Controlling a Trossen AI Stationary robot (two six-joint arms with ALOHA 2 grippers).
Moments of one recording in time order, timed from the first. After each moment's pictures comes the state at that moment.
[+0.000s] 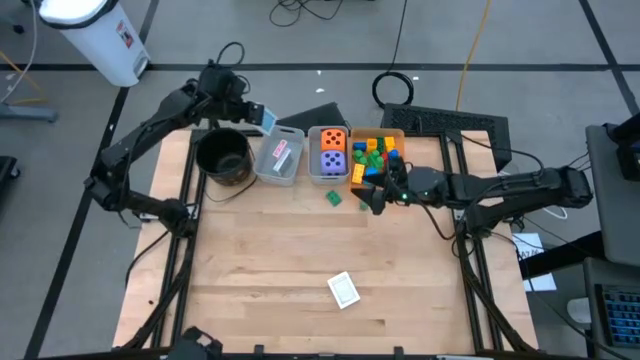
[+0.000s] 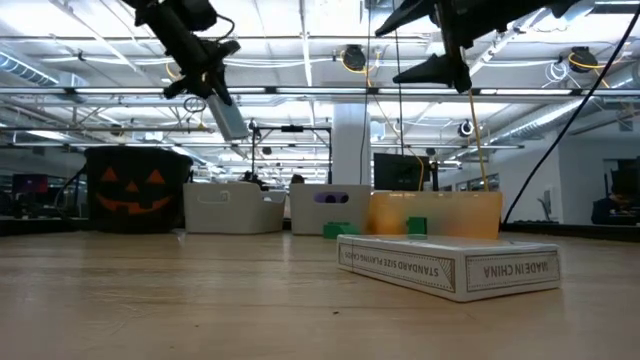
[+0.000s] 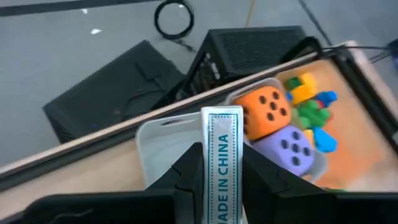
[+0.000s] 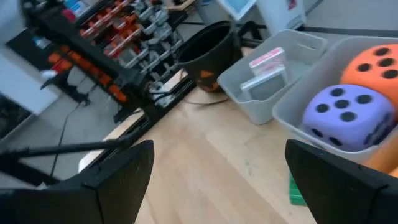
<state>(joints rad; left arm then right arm) 0.89 1.34 1.32 -0.73 0.17 -0.35 0.00 1.09 0.78 0.02 0.29 0.70</state>
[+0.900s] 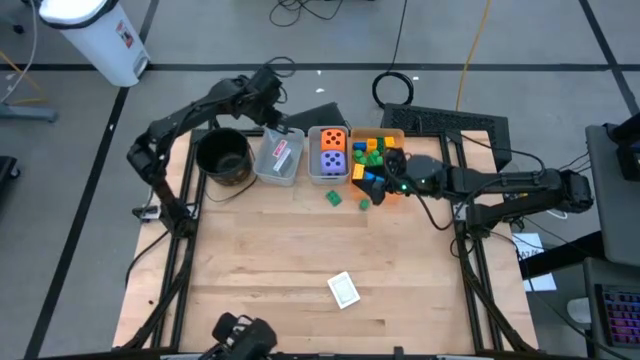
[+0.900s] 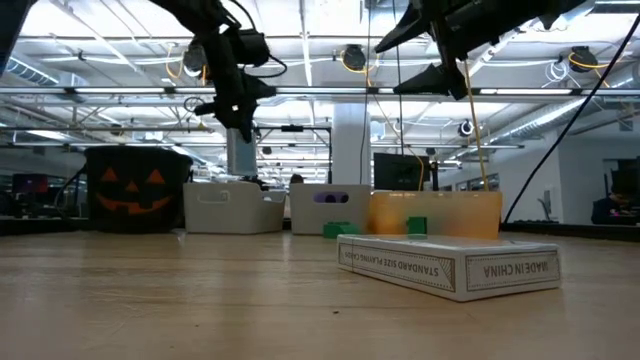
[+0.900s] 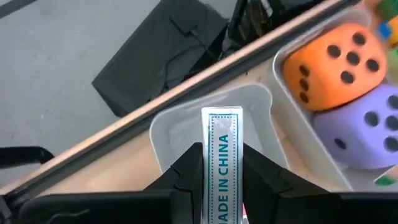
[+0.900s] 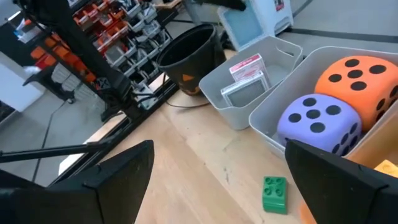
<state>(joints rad) 0.78 1.72 1.61 -0.95 -0.06 -0.24 -0.13 1.09 0.78 0.00 0.20 0.65</state>
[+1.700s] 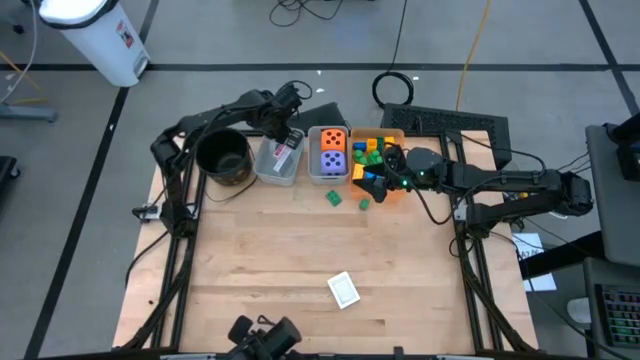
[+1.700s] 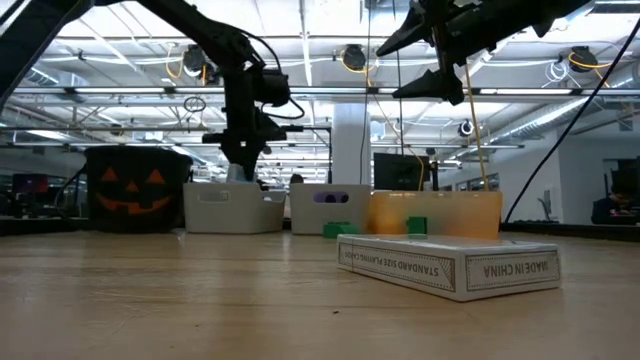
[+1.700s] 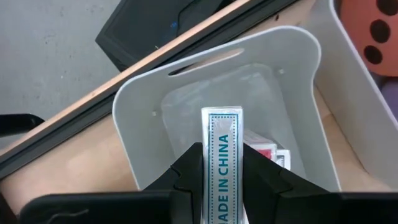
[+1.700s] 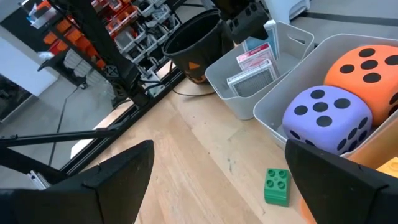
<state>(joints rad) 0.71 1.92 1.61 -0.99 -0.14 -0.31 -0.21 1.09 0.78 -0.02 0.05 0.62</state>
